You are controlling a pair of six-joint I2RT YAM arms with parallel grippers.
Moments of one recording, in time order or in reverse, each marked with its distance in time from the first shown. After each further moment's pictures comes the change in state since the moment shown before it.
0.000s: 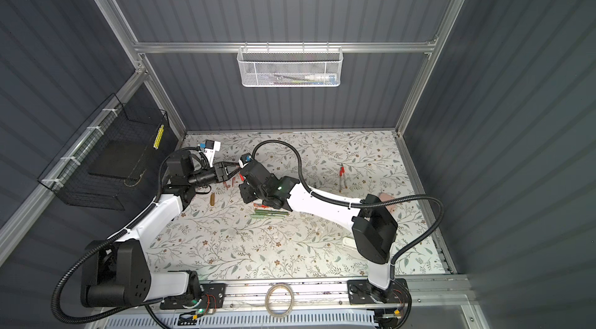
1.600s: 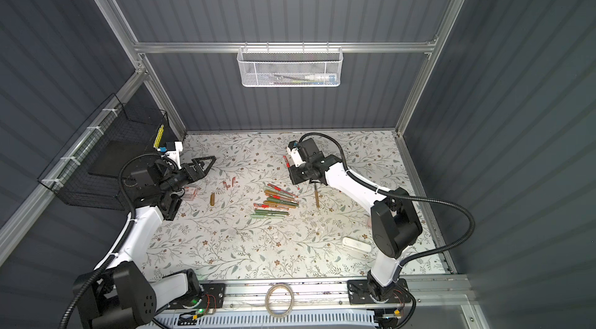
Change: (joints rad) left arm 0.261 -0.151 -0.056 0.017 -0.075 -0.004; right arm -0.402 -0.135 -0.203 -0.106 -0.326 -0.214
